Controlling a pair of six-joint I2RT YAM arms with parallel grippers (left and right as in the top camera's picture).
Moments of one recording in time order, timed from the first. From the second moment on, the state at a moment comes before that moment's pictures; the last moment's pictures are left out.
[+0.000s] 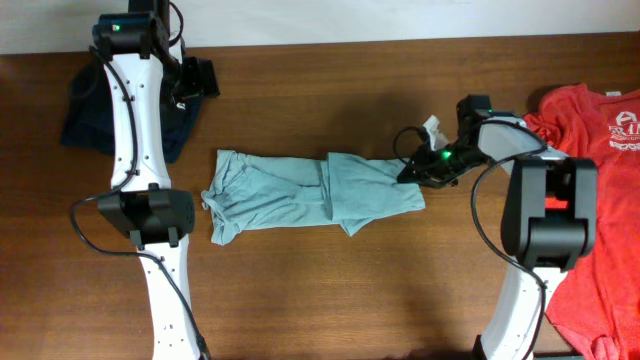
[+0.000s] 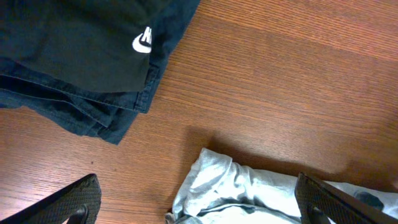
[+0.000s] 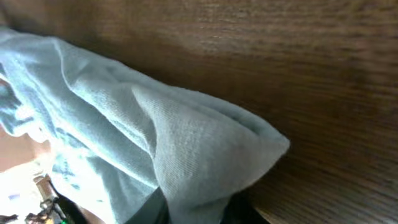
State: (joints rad) left arm 0.02 2.59 2.95 -1.69 0.05 -0.20; right arm -0.06 2.20 1.46 -0.87 -0.71 -0.07
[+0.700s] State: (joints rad) left arm 0.03 2.59 2.95 -1.69 0.02 -0.18; right arm -0.38 2.20 1.65 -1.24 -0.53 -0.12
